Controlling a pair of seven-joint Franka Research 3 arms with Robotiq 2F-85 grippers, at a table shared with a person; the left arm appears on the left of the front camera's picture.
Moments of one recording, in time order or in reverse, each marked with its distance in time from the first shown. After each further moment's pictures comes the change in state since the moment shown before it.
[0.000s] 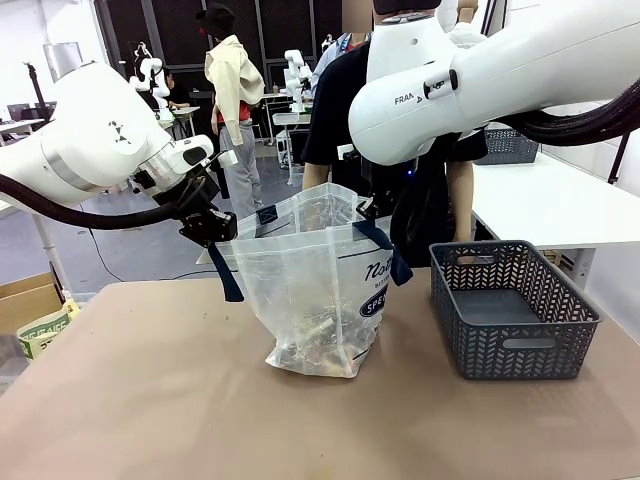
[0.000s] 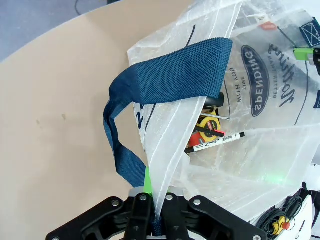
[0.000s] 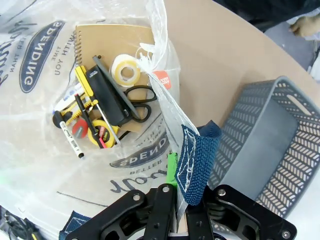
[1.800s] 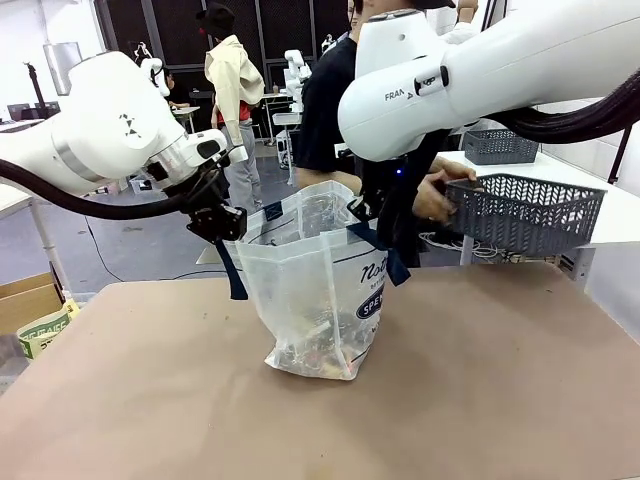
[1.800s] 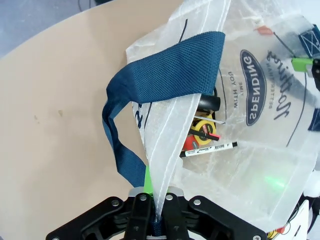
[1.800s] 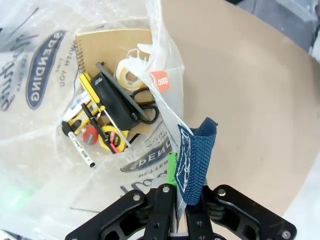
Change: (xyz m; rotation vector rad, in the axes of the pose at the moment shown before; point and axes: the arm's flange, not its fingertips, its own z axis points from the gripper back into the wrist) left arm 0.014 -0.026 0.002 0.041 0.034 0.040; right arm 0.008 0.016 0.005 -0.006 0.039 -0.144
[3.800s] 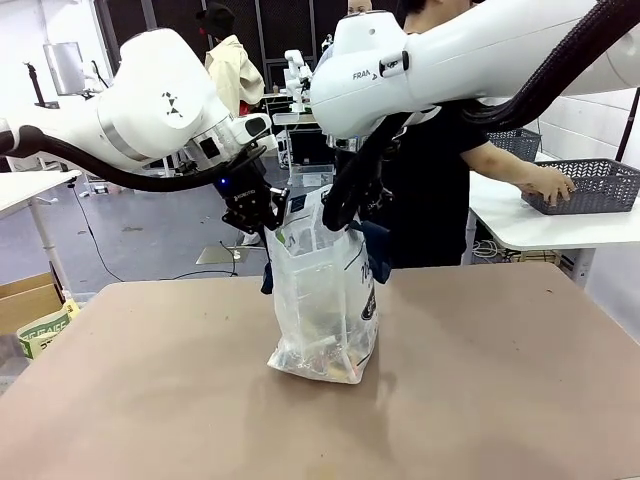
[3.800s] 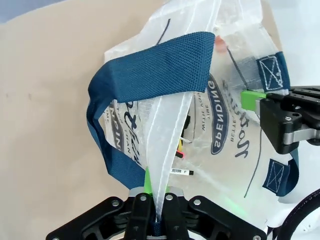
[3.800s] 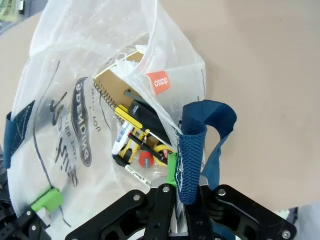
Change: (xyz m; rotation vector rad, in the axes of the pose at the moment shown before) left arm 0.031 -0.059 -0.006 -0.023 0.034 0.225; right arm 0.041 0.019 -0.009 0.078 0.095 -0.403
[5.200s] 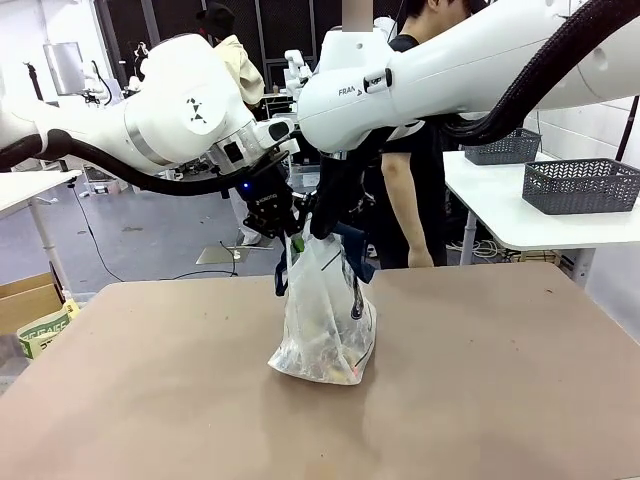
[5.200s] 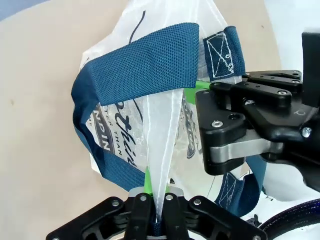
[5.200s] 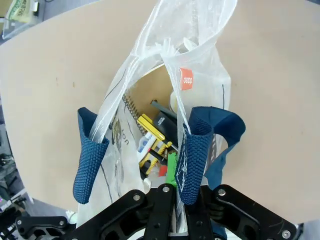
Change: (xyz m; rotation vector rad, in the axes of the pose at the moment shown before) left arm 0.002 -0.030 -0.019 -0.023 0.018 -0.031; right arm 0.007 0.025 -0.012 0.056 -0.052 0.015
